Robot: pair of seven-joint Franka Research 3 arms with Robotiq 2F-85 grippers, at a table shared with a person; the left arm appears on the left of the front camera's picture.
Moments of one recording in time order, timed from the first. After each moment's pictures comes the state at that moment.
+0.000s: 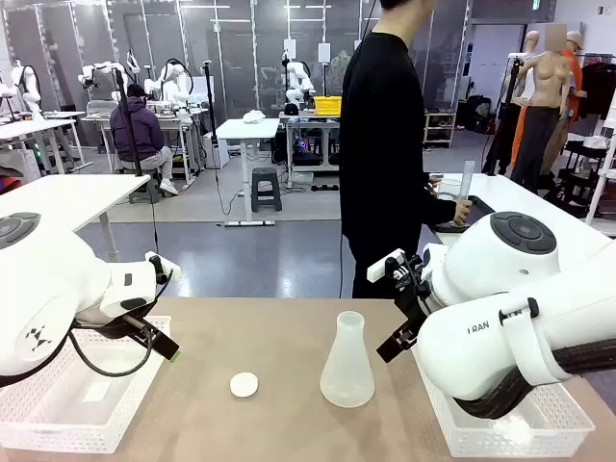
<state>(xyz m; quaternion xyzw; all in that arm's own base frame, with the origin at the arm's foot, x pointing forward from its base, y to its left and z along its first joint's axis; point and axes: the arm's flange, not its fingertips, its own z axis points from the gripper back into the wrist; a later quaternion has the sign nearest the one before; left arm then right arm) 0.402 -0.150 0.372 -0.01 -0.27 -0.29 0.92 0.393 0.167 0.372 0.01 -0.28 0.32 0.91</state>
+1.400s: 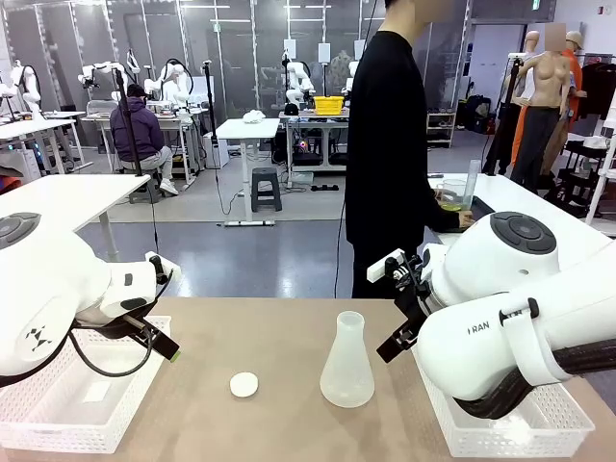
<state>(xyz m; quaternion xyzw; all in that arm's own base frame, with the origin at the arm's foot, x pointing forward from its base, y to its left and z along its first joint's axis) 0.402 -0.150 0.372 -0.01 -0.27 -0.29 0.92 0.393 0.167 0.372 0.01 -0.28 0.32 0.91</state>
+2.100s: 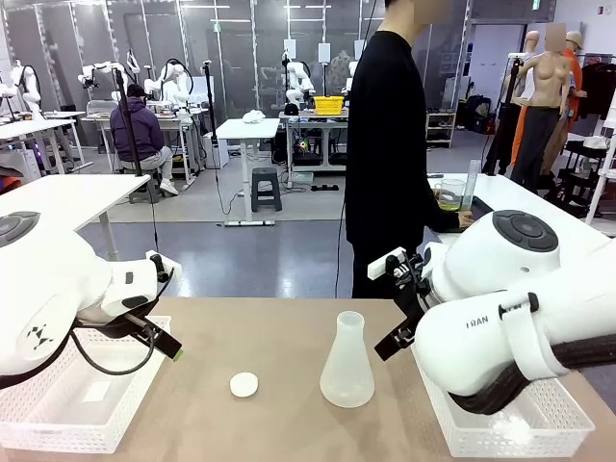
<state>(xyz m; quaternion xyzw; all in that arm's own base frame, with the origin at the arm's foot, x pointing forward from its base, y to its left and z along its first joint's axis) 0.397 -0.158 0.379 -0.03 -0.27 -0.28 0.92 0.390 0.171 0.380 0.04 -0.28 0.30 0.91</state>
